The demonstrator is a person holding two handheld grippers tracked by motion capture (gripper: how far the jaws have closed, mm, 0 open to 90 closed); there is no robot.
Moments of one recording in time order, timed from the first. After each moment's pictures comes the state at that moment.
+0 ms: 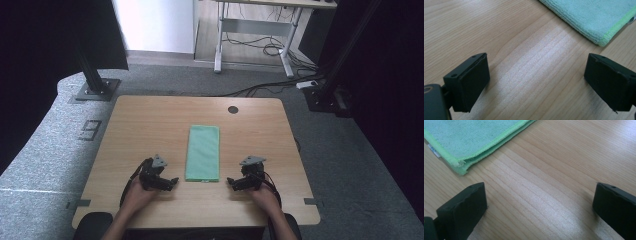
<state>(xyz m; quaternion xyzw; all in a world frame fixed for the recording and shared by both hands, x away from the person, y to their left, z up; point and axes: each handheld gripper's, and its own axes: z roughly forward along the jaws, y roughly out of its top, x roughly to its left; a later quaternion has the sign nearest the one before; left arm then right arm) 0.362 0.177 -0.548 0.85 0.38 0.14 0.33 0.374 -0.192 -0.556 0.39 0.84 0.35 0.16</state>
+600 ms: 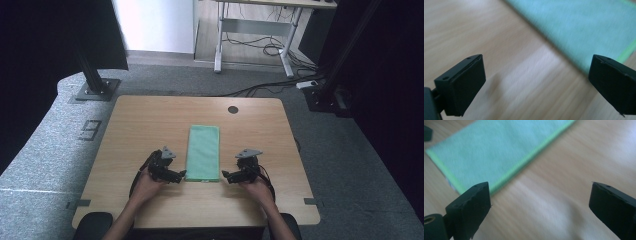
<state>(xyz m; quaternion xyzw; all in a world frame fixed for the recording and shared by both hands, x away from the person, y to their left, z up) 0.390 0.144 -0.534 0.85 0.38 0.15 0.34 0.390 -0.170 -0.536 0.38 0.83 0.38 0.15</state>
